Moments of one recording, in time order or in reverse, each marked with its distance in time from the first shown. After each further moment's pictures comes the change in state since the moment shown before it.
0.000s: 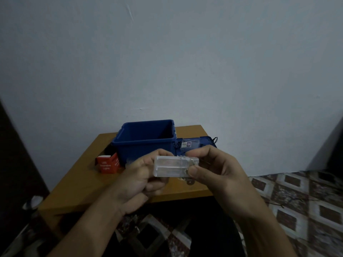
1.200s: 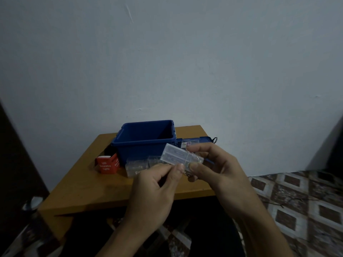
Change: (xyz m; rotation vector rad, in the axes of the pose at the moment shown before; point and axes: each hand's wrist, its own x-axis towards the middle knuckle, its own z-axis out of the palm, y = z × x) left_hand -0.019 -0.015 0.061 0.770 0.444 0.532; right_hand 0.002 -0.001 0.004 -0.089 0.072 -0.045
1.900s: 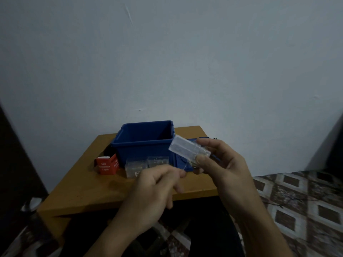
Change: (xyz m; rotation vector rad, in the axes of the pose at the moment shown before) left_hand 0.005 0.001 -0.014 -0.140 -0.182 -0.353; right_hand 0.002 0.004 -0.002 0.047 0.184 -0.018
